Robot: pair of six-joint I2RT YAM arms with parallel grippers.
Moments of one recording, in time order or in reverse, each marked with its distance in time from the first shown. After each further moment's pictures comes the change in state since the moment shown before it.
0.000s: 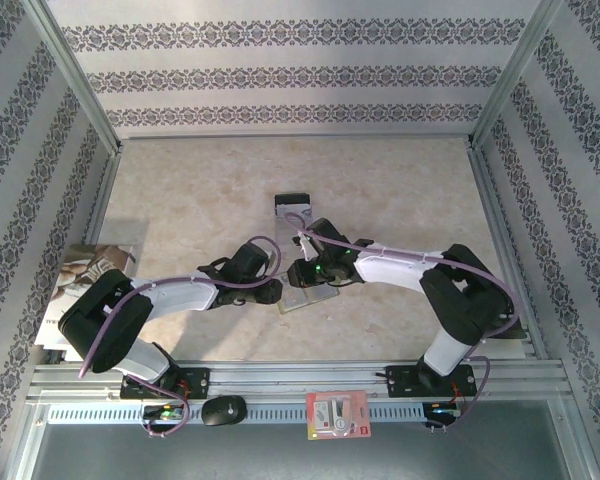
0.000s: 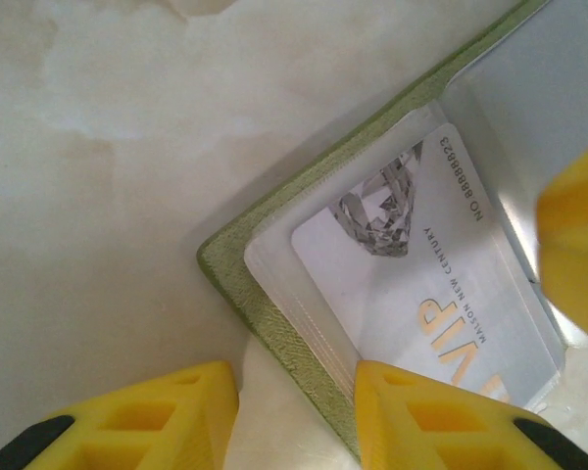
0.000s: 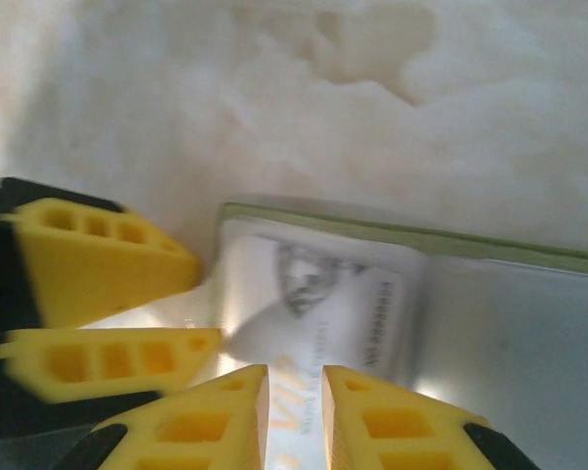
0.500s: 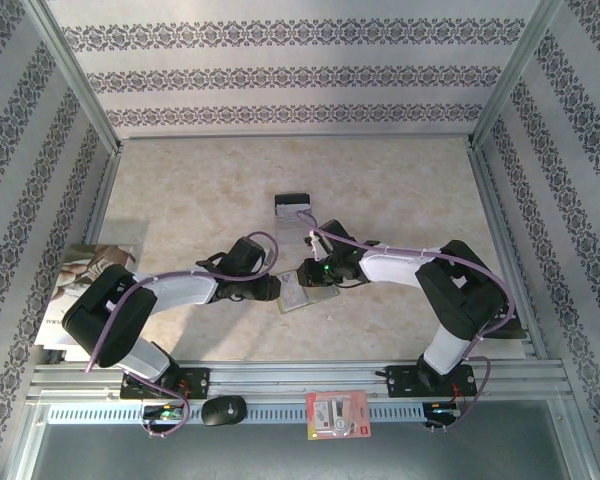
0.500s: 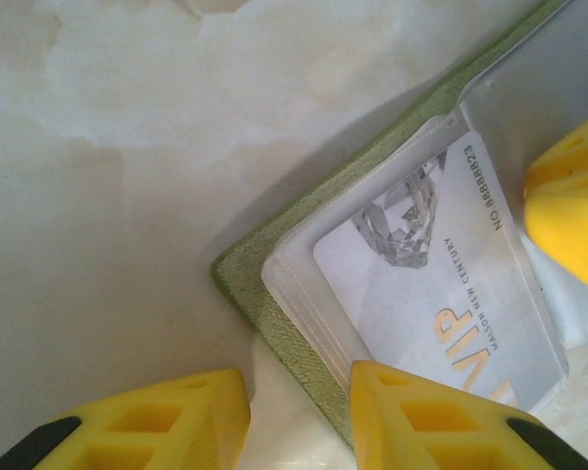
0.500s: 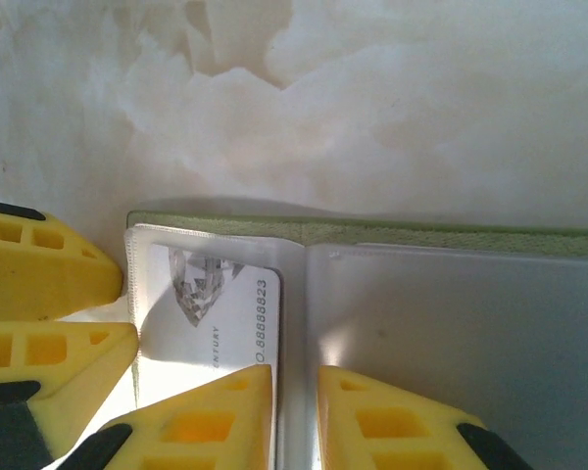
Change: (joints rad) left arm 0.052 0.051 0.031 -0.018 0.083 0.014; right arm -0.060 0.007 -0.074 0.071 -0.018 0.050
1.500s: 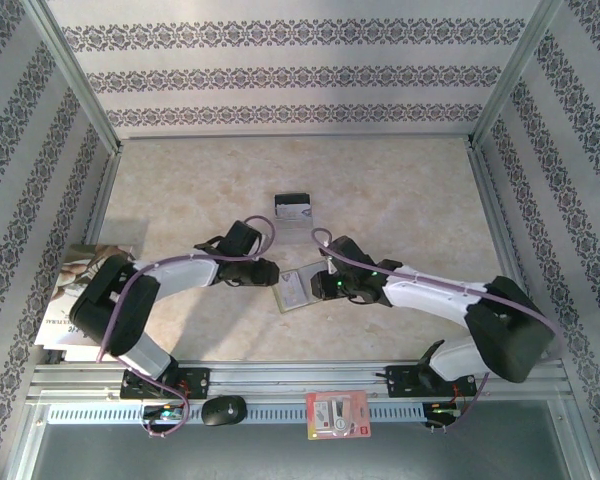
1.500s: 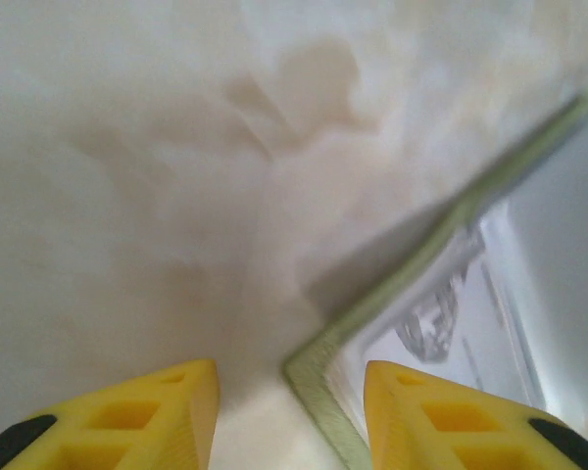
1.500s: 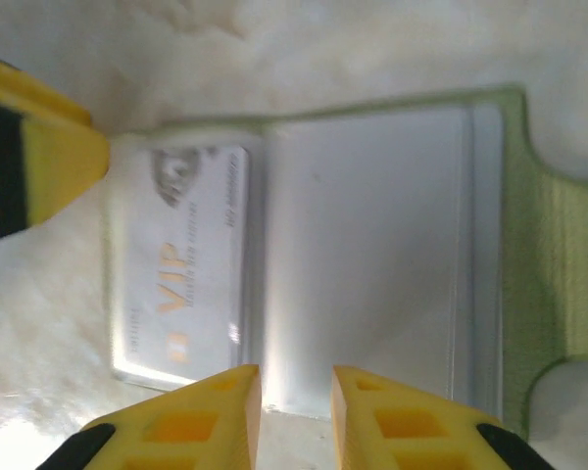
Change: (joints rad) left arm 0.094 -0.005 0.102 -0.085 0.007 0.021; right arm 0.092 -0.333 -0.141 -0.110 0.242 0.021
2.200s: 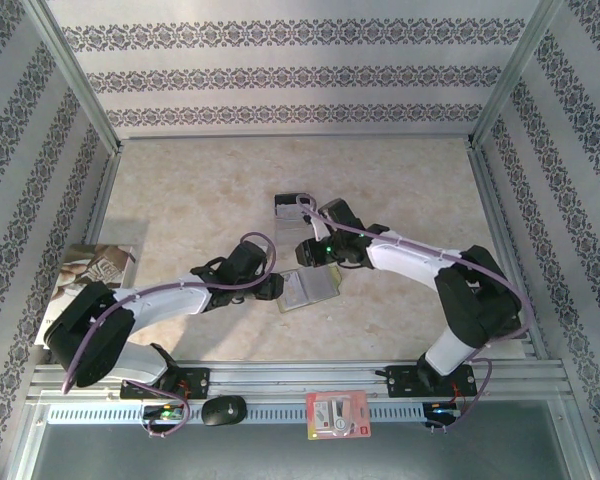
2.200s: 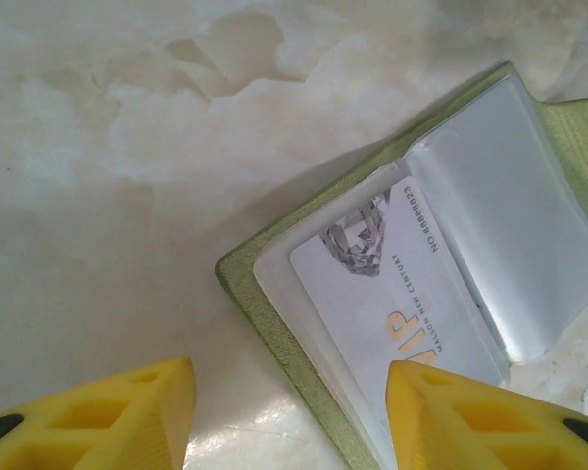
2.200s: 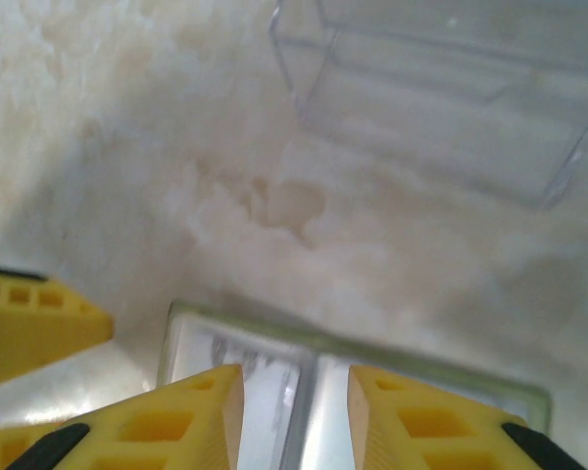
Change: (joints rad) left arm -0.181 -0.164 -0.130 0.064 -0.178 -0.102; right arm -0.148 0.291 0.301 -0.001 -0.166 -0.229
